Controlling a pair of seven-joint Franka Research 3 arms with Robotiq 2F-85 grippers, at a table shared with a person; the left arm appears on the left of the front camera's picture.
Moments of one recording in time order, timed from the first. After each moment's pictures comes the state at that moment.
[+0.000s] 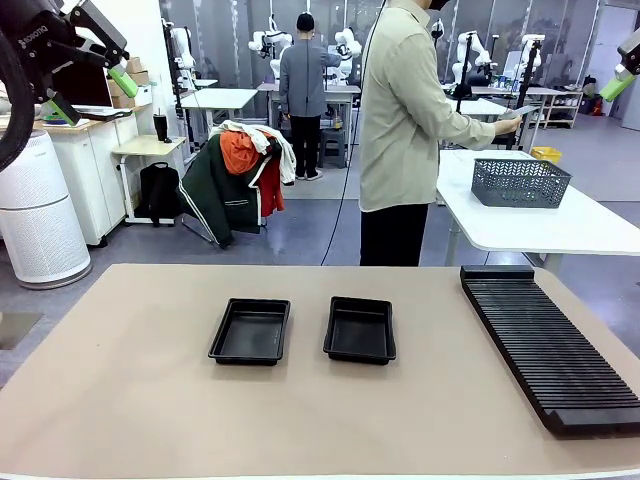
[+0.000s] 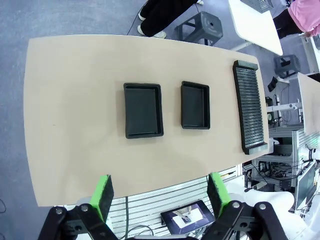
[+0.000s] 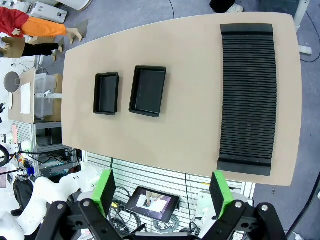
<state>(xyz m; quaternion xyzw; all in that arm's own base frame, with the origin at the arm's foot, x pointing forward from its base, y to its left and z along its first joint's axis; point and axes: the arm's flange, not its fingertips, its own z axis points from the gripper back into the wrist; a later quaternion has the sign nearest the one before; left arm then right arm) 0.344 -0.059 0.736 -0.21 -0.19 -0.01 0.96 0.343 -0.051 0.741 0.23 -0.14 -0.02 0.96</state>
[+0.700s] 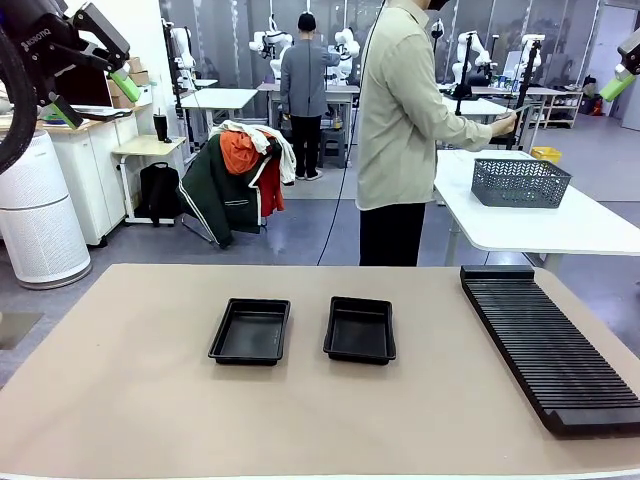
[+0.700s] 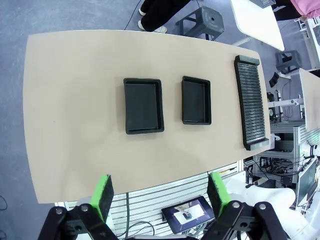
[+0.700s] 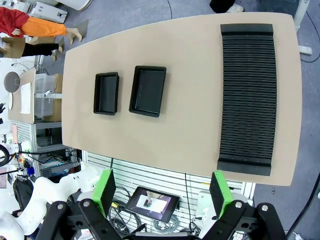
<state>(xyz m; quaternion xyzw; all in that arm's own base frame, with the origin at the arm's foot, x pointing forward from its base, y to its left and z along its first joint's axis) 0.345 -0.062 0.734 -0.20 -0.18 -0.02 0.96 0.343 -0.051 0.741 0.23 -0.14 -0.02 0.96</state>
